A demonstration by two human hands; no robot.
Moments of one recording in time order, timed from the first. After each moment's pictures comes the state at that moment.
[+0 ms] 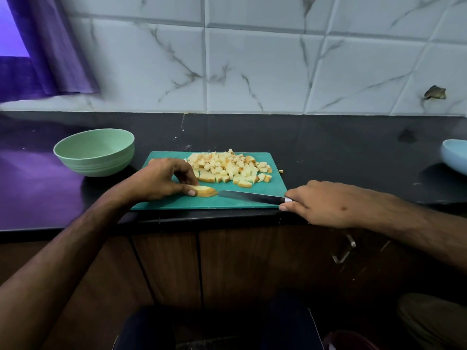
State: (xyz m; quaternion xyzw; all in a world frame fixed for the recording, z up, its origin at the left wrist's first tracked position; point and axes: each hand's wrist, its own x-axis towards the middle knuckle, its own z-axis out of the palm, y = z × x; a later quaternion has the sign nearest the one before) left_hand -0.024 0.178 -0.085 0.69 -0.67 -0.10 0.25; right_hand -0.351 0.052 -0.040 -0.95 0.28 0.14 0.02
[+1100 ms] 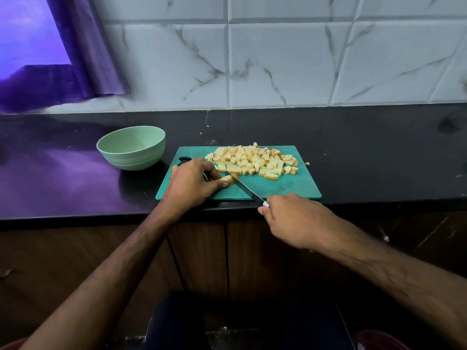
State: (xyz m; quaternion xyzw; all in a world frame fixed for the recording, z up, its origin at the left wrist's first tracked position) left_hand -0.063 0.196 -0.104 0.79 -0.52 0.02 0.32; right_hand -0.294 0.134 -0.072 -0.94 0.33 0.03 0.10
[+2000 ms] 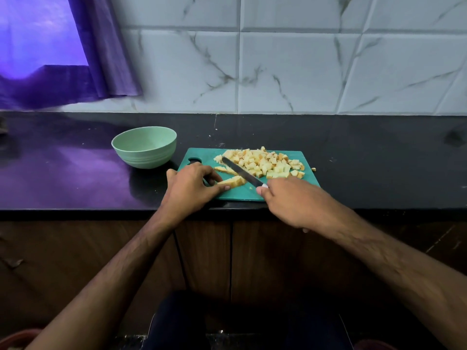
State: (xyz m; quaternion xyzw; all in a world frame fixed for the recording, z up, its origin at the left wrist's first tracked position) left_hand -0.056 0.216 -0.114 0.81 -0.49 0.10 0.30; right_hand -0.274 0.133 -0.050 -0.94 0.33 0.00 0.10
